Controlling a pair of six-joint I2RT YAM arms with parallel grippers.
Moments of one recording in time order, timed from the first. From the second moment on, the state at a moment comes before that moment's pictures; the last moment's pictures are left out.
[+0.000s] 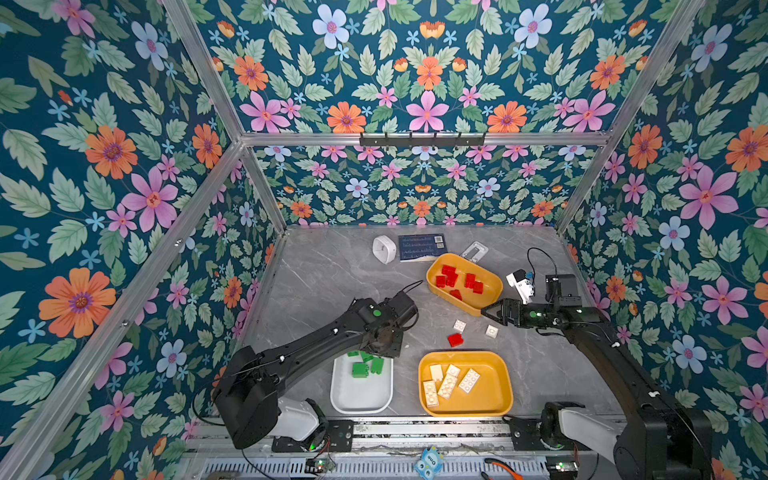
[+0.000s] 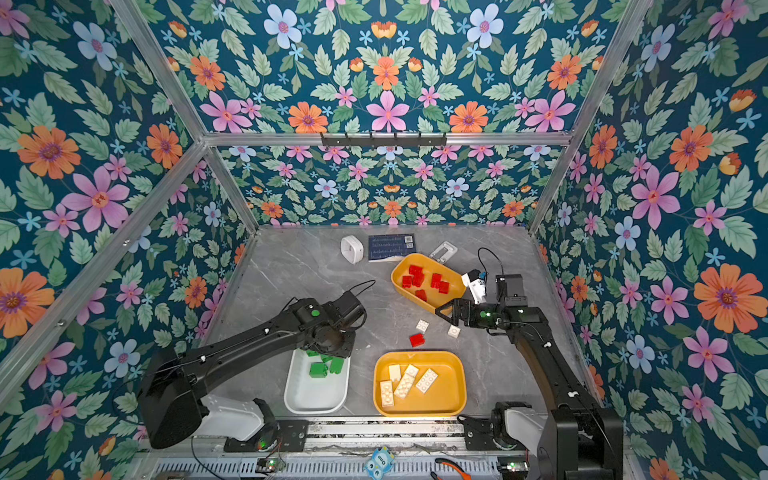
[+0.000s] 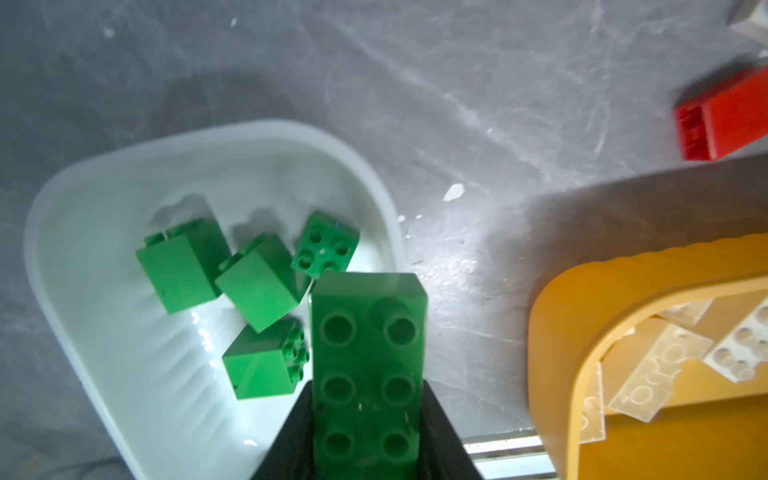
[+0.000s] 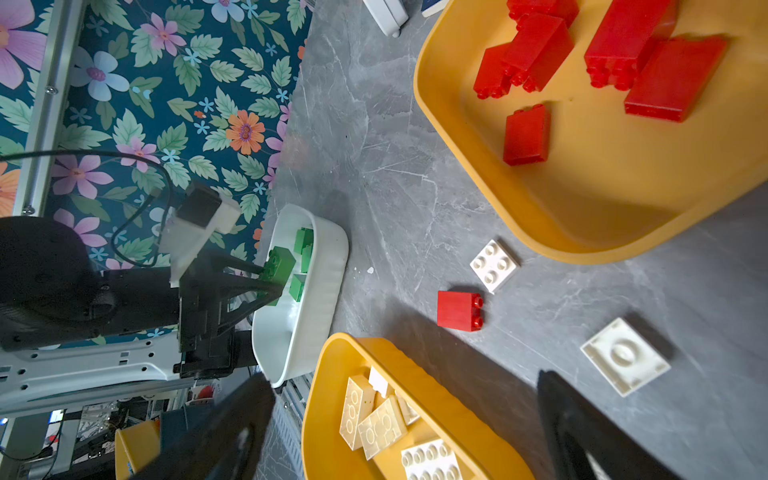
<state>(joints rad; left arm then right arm) -0.90 1.38 1.04 -1.09 -0.12 -0.68 0.02 1.12 0.77 -0.57 -0.86 0.19</state>
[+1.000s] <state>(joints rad) -0.87 1.21 0.81 -1.21 -0.23 -0.94 0.02 1.15 0.76 -0.55 -0.88 0.19</state>
